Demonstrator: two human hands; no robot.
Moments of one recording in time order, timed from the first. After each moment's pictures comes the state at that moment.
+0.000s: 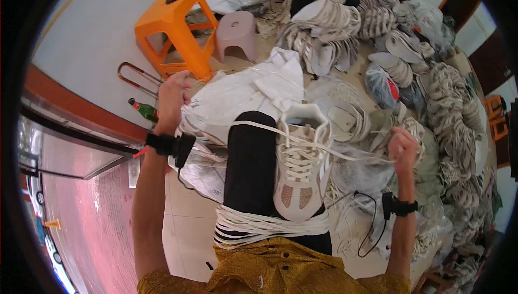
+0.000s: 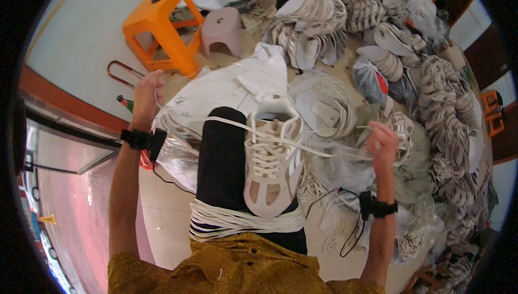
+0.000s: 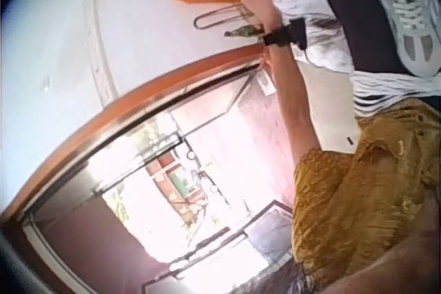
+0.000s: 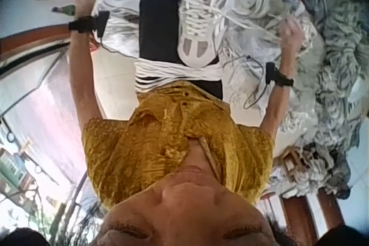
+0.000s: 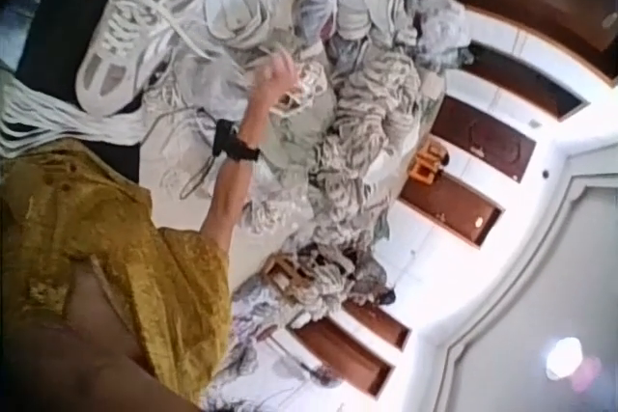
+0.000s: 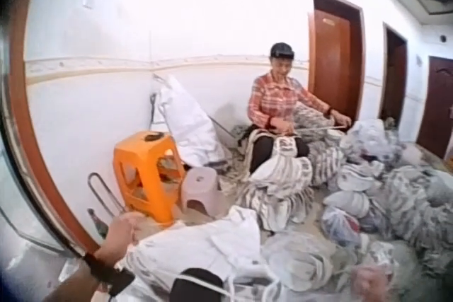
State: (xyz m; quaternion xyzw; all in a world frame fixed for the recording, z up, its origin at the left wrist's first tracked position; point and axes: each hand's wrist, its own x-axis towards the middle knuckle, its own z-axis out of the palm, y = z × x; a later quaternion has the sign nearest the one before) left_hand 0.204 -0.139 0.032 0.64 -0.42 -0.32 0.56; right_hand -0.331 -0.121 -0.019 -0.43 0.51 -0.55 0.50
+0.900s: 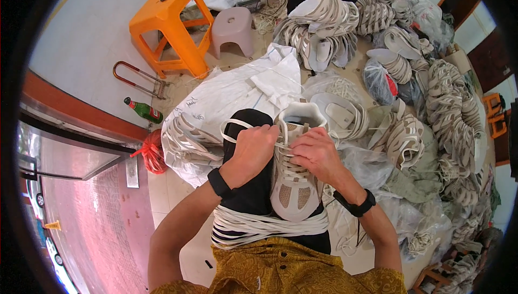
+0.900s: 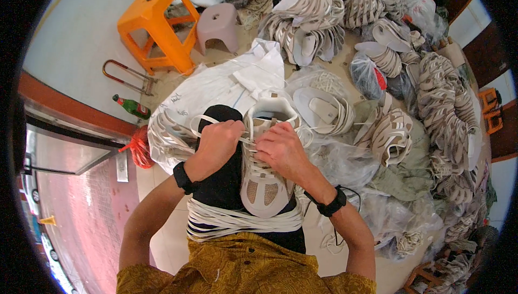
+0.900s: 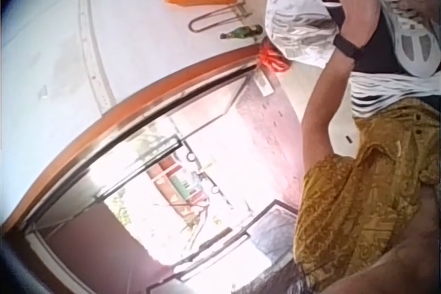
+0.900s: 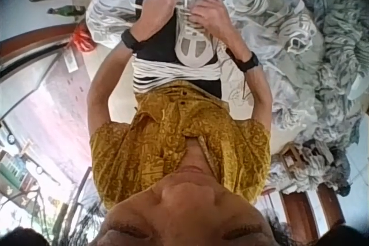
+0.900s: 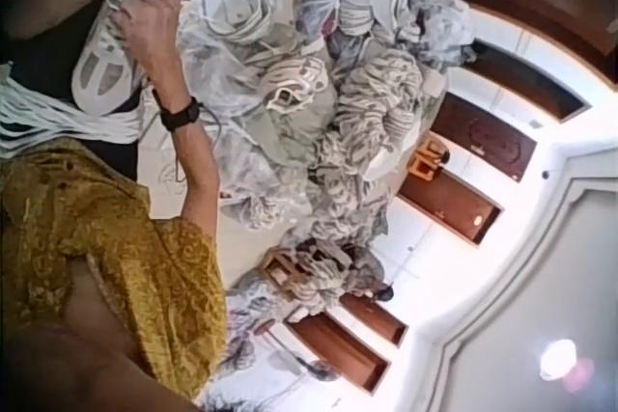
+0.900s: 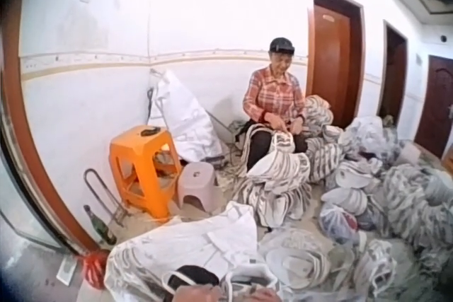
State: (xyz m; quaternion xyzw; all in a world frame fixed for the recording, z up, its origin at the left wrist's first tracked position) left_hand 0.043 -0.085 -0.006 0.54 -0.82 -0.03 0.20; right_hand -0.144 -0.101 -0.006 -0.88 0.26 -0.34 0.20
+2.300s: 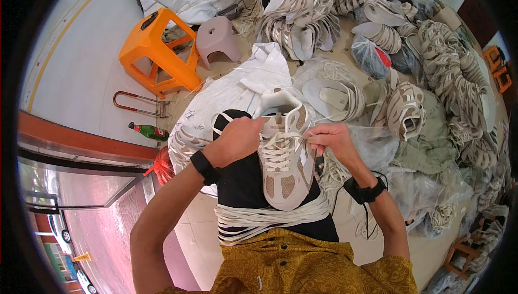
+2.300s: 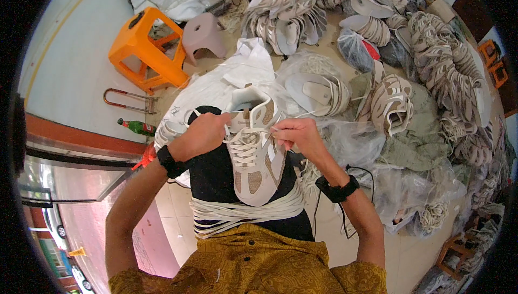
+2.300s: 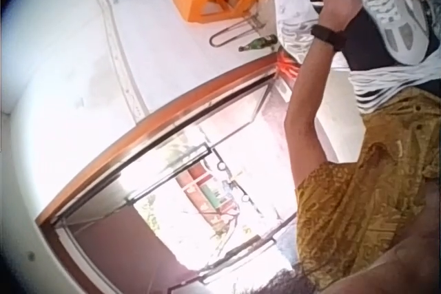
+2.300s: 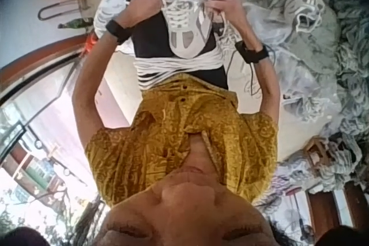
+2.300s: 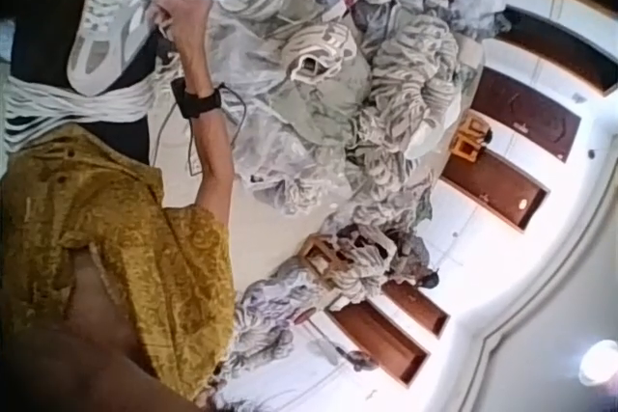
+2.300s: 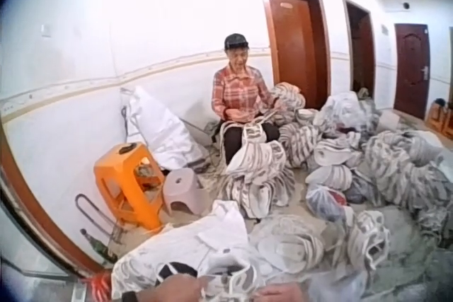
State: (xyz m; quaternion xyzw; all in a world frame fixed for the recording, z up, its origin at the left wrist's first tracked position) left_hand 0.031 -0.105 0.032 0.47 -0.88 -0.10 -0.01; right_hand -0.212 -0.086 -0.025 -0.48 0.43 -0.37 0.67
